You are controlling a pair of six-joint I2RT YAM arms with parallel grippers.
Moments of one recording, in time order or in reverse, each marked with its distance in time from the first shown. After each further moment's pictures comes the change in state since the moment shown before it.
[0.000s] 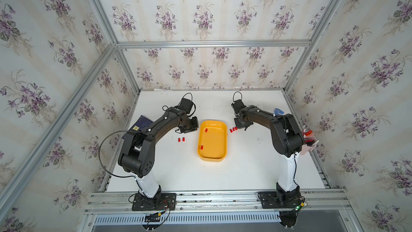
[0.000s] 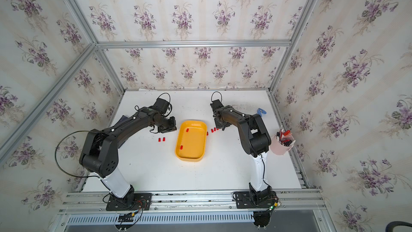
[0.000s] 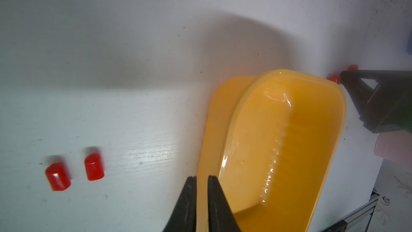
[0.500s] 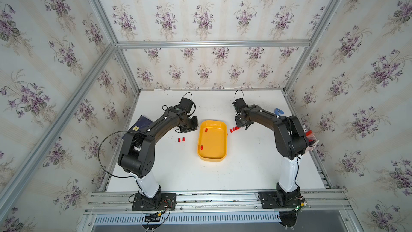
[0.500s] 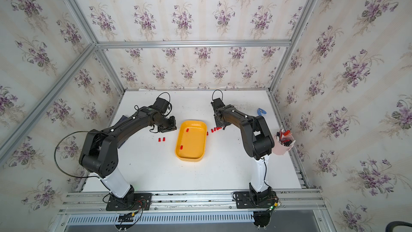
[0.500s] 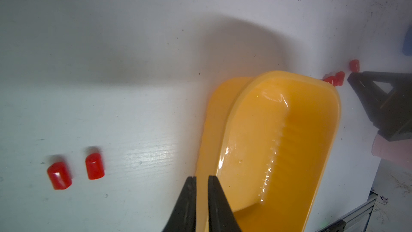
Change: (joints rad) left arm 0.000 -0.005 0.006 -0.006 0.000 0.000; right arm 0.000 -0.067 -0.014 0.006 -0.019 0.006
